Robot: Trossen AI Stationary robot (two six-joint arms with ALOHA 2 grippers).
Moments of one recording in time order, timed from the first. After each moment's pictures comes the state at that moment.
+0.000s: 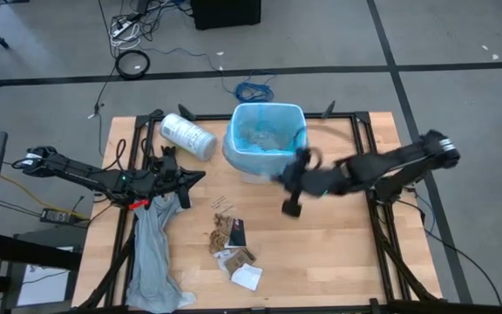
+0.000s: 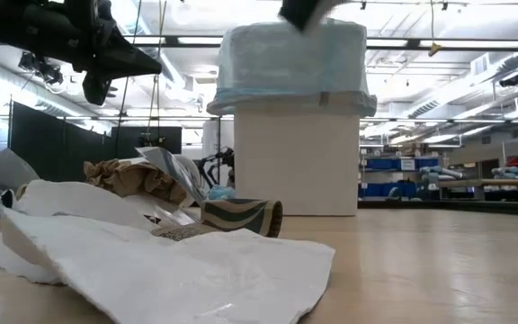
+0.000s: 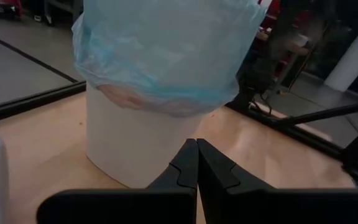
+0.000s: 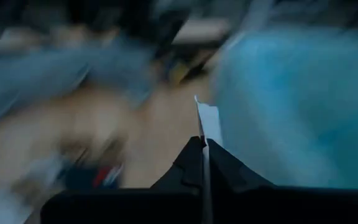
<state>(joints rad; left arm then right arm) -0.23 0.69 0.31 0.23 -0.58 -0.44 0.29 1.39 1.40 -0.61 0.58 0.23</state>
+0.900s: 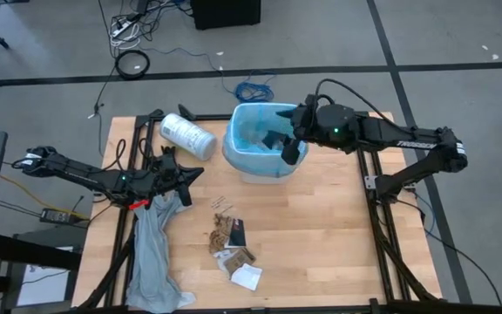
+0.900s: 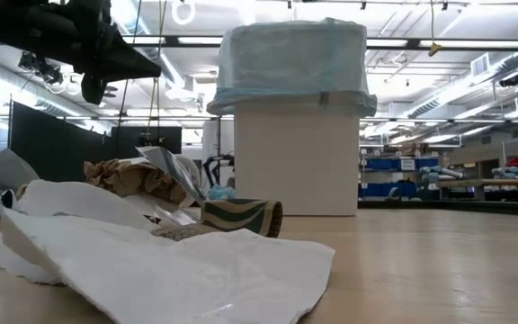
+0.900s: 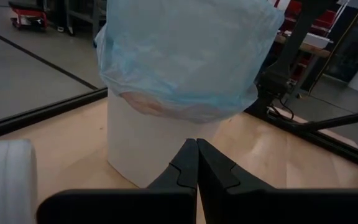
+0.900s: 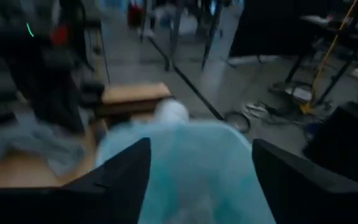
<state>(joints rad) -0.23 0.69 0.31 0.22 -0.66 -0.42 -0.06 1.30 1.42 -0.39 0.41 -0.06</state>
